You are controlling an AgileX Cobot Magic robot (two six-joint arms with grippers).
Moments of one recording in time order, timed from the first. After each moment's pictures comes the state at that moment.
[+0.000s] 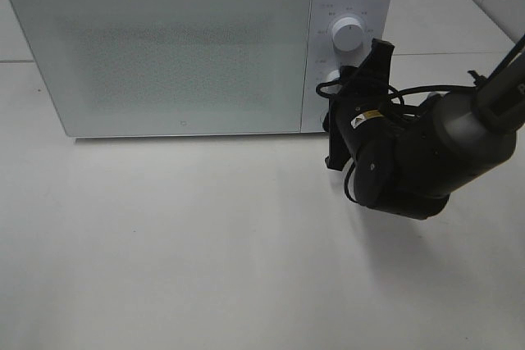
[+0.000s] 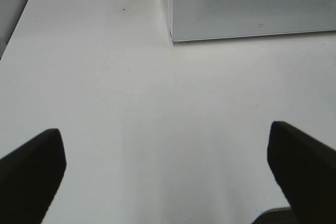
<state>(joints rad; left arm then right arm) -0.05 0.00 -0.50 -0.05 1.04 0.05 0.63 2.06 -0.79 0.71 -1.14 1.54</state>
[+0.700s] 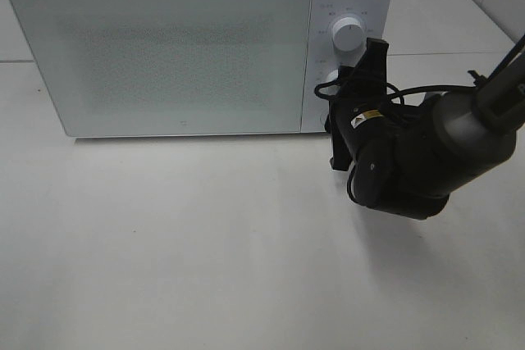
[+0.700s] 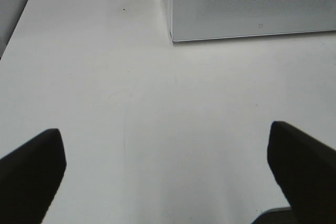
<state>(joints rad) -0.05 0.00 -0.50 -0.05 1.04 0.05 0.63 2.06 -0.79 0.72 -1.14 1.46</state>
